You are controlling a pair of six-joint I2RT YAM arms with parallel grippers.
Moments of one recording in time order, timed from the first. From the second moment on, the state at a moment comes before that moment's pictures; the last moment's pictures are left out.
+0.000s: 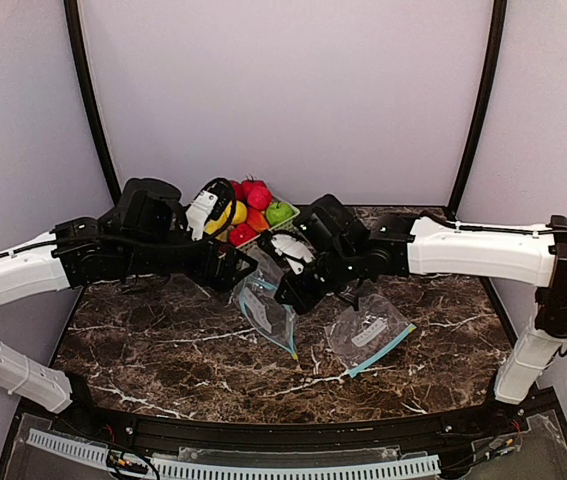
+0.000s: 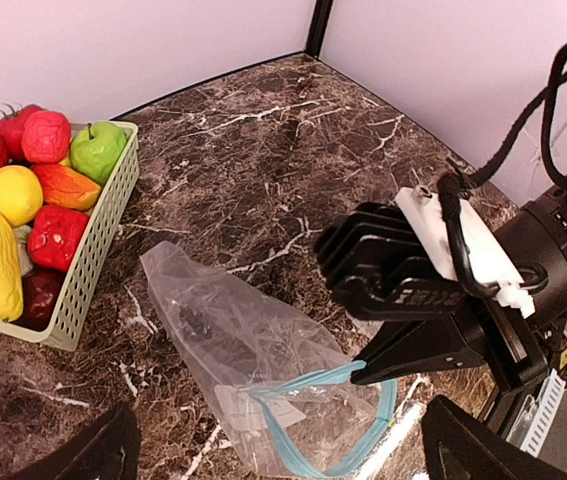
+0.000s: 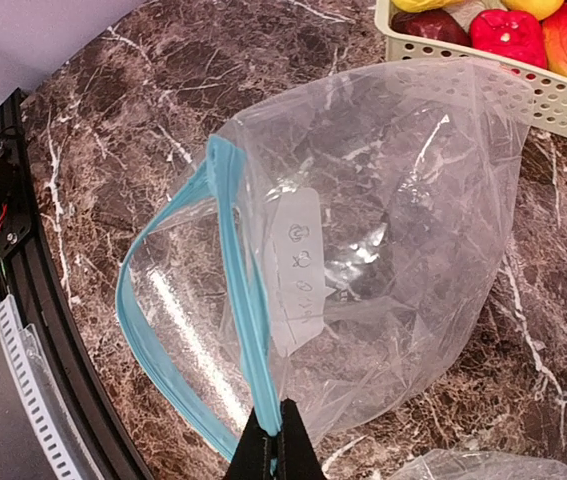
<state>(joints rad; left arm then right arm) -0.93 1.22 1.11 -0.44 -0.09 -0.25 1.05 1.70 1.42 -0.56 -0.09 0.17</state>
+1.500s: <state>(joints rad) -0.83 1.36 1.08 -0.43 0.18 -0.02 1.03 1.70 1.43 -0.57 -0.29 0.13</state>
